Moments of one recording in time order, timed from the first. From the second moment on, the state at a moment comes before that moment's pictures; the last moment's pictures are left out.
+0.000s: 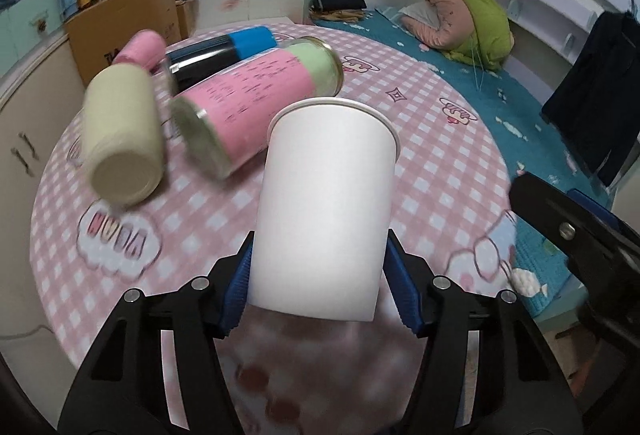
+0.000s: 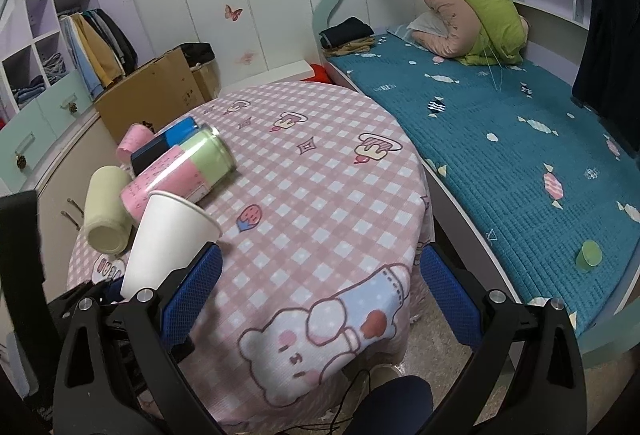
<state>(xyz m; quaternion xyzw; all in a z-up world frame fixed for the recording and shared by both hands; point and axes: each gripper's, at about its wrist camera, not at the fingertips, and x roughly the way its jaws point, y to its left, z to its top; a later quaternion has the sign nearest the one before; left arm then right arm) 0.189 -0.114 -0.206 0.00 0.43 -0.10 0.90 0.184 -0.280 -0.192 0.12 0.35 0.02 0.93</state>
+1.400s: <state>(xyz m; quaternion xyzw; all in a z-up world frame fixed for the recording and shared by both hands) 0.125 0.003 -0.165 -0.05 0.38 -0.02 0.92 0.176 -0.187 -0.172 0.10 0.36 0.11 0.92</state>
